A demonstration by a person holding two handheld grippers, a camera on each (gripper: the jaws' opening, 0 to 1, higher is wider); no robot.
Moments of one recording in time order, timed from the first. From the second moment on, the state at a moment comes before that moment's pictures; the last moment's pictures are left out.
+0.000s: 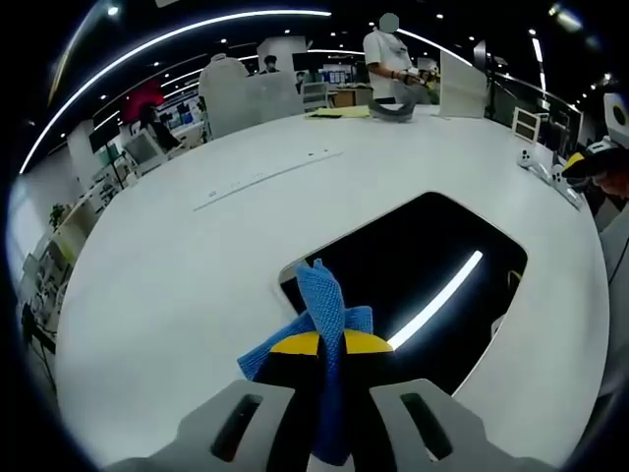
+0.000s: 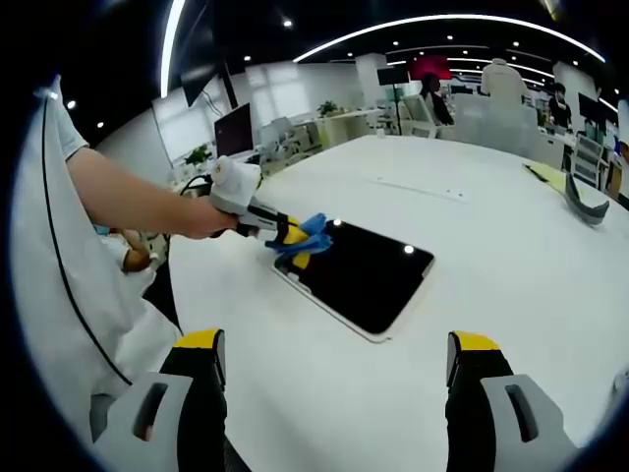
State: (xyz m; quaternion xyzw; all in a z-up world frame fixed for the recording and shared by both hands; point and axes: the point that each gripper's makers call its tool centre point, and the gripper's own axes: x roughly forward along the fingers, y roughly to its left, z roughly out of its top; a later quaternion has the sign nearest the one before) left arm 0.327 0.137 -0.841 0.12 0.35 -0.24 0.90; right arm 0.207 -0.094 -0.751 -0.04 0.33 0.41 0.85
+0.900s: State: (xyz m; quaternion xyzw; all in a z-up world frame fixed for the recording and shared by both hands) left arm 0.311 0.140 -0.841 0.11 0.35 -0.23 0.90; right arm 0.211 -0.086 -0.748 -0.05 0.32 0.41 0.85
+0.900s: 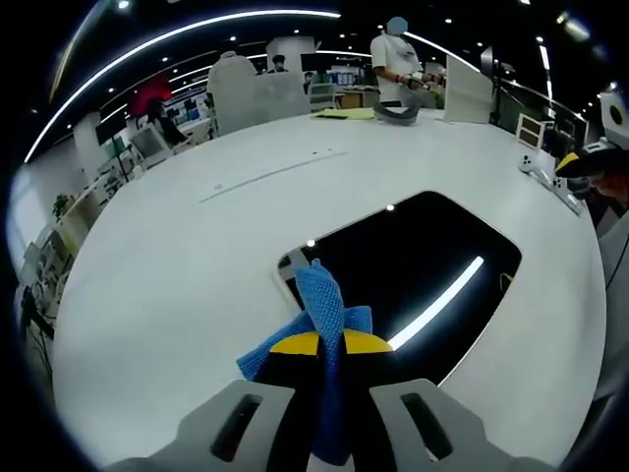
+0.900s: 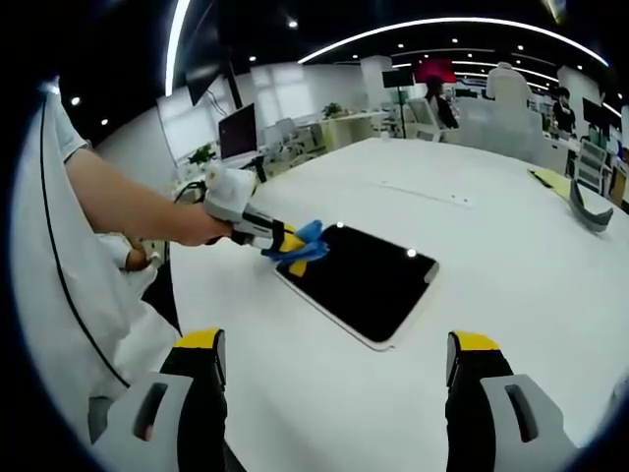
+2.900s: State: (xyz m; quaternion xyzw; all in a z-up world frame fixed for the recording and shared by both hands) left arm 0.278 0.091 -0.843 0.15 0.34 -0.30 0.88; right arm 0.212 -0.084 -0.755 -0.04 0.32 0.42 0.85
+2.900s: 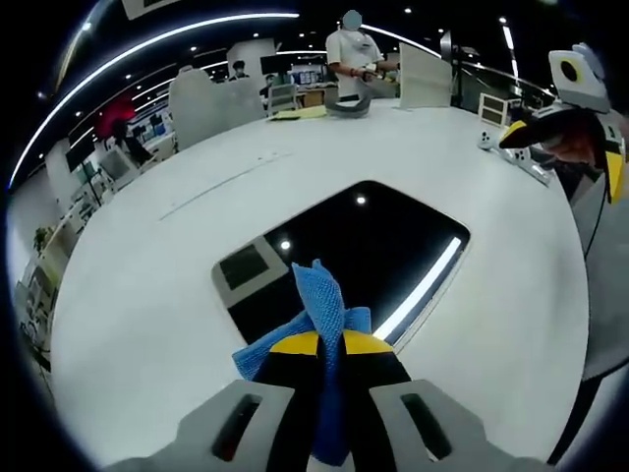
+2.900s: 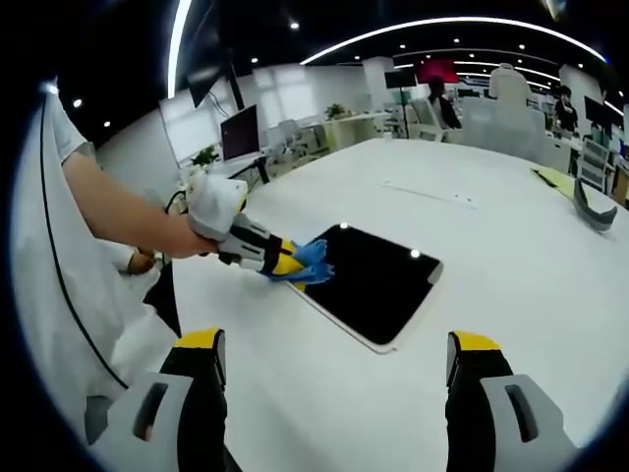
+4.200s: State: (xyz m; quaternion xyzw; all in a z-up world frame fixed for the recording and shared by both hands) left arm 0.274 0.023 -0.843 0.19 0.34 -0.39 0.83; right arm 0.212 -0.101 -0.754 -0.04 0.32 0.41 0.85
